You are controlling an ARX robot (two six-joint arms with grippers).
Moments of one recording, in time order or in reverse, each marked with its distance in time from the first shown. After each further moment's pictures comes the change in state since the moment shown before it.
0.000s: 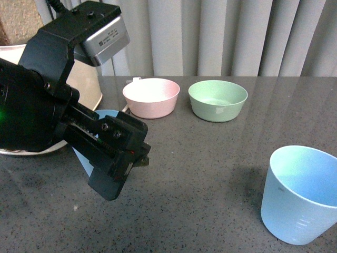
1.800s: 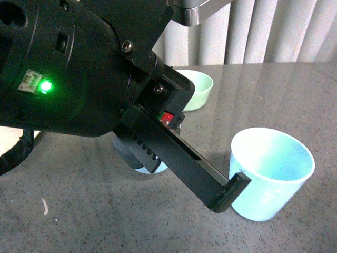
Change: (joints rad) left arm -0.308 0.047 0.147 -0.068 -0.074 0.100; right arm 0.000 0.000 0.000 0.000 0.000 0.000
